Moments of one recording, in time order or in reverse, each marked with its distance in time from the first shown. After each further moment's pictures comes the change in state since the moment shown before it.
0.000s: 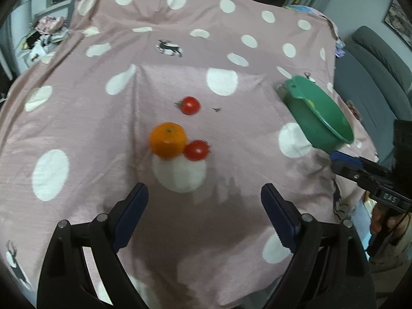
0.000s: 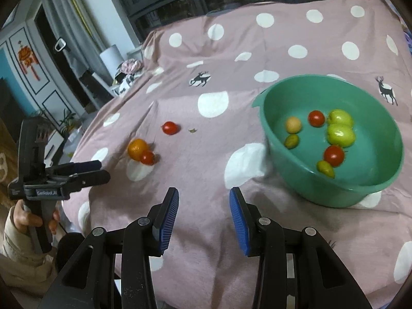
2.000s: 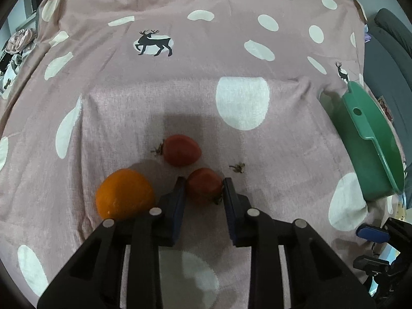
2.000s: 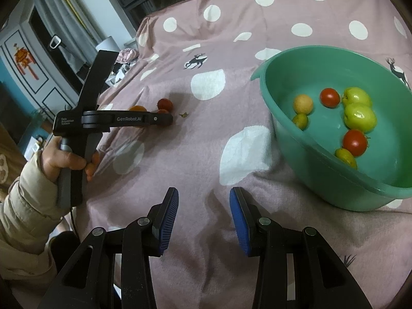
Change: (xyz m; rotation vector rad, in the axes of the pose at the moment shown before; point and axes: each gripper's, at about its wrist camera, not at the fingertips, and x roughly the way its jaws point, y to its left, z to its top) left arm 0.116 0.004 0.096 0.053 0.099 0.107; right arm 0.037 -0.017 -0.006 0.031 0.067 0.036
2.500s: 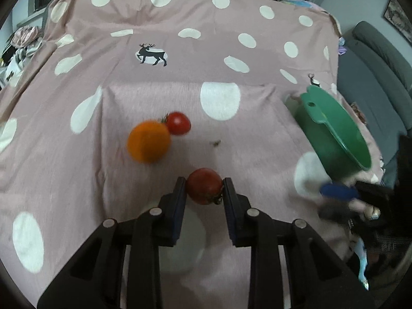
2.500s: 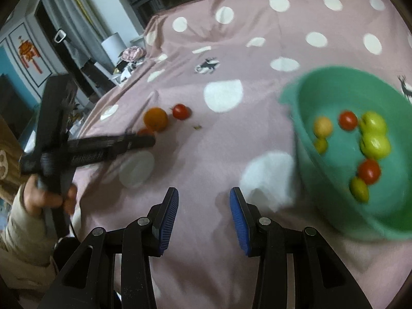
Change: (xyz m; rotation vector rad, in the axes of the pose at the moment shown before) left arm -0.058 0.004 -0.049 -0.010 -0.101 -0.121; right arm 0.014 0.024 0.031 -0.052 0.004 0.007
